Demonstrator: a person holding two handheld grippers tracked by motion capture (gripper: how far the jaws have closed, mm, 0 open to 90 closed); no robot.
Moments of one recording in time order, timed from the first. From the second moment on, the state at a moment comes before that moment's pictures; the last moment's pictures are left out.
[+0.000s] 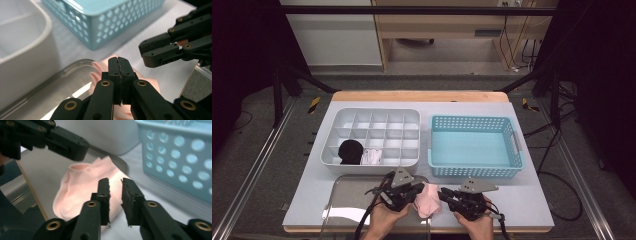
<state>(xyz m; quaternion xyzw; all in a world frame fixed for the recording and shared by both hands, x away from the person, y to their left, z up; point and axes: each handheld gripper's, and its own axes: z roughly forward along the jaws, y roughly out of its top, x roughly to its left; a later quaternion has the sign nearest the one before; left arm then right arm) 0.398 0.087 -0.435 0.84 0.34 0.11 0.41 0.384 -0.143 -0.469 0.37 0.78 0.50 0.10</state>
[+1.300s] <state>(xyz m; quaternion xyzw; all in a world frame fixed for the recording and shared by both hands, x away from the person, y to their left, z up) 0.393 0.091 -0.457 0.84 0.38 0.10 0.39 0.382 -0.118 -0.464 0.34 0.79 0.50 0.05</state>
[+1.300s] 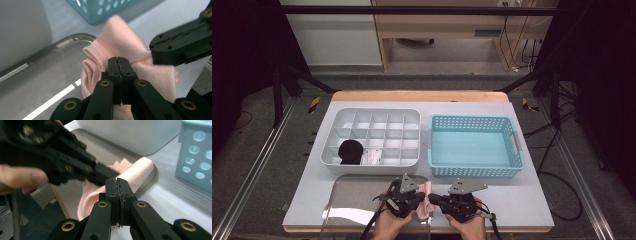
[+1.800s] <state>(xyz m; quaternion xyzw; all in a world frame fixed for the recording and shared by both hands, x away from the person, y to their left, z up) 0.391 0.135 -0.469 0.83 0.41 0.10 0.36 0.381 -0.101 -0.458 0.31 0.82 0.47 0.07</state>
